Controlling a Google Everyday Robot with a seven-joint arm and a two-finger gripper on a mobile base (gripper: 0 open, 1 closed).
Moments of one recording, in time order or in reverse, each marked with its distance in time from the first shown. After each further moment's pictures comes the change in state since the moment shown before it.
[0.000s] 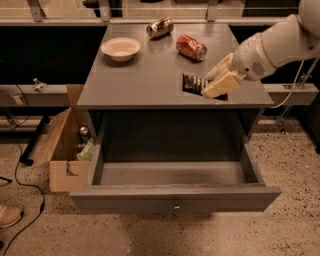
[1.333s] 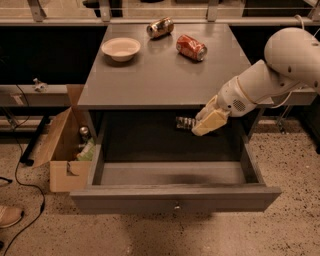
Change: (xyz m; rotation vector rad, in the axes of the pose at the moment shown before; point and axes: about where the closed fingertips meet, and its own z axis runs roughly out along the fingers) arm 0.065 0.060 0.069 -0.166 0.122 0.146
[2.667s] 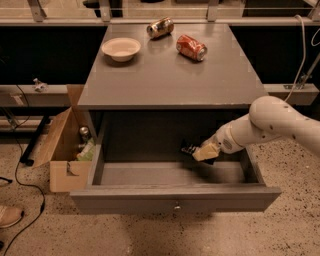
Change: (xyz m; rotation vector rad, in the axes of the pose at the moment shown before) arm 0.110 -0.039 0.102 0.161 0.000 0.290
